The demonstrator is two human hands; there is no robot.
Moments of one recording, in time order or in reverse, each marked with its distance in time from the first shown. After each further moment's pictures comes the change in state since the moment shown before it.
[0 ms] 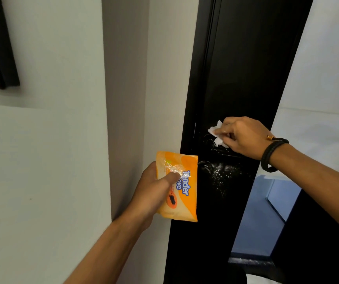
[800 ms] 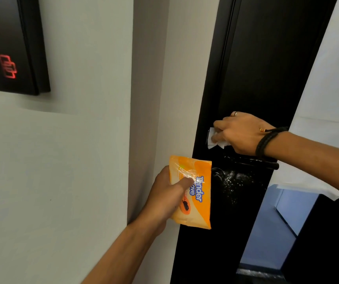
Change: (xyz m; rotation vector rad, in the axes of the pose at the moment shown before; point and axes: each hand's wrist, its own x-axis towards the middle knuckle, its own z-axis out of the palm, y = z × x) left_hand -0.002 0.005 0.001 -0.018 -0.017 -0.029; right_hand 0.046 -0.027 -0.022 -0.554 -0.287 -0.380
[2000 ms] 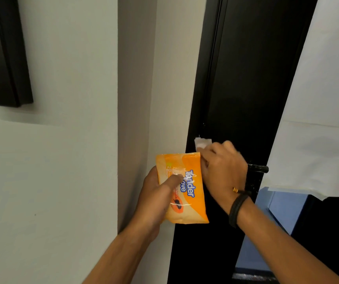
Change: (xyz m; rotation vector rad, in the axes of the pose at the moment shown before) left_hand 0.011 0.000 -0.001 -0.154 0.038 0.030; right_hand -0.002 -0.120 0.028 0.428 0.629 0.833
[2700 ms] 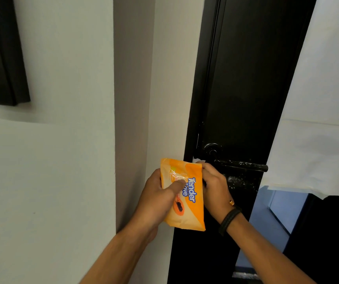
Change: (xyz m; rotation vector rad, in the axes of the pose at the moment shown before) left_hand -0.013 0.009 0.006 0.149 -0.004 -0.011; right_hand -0.051 0.017 0.056 0.624 -0.180 0.124
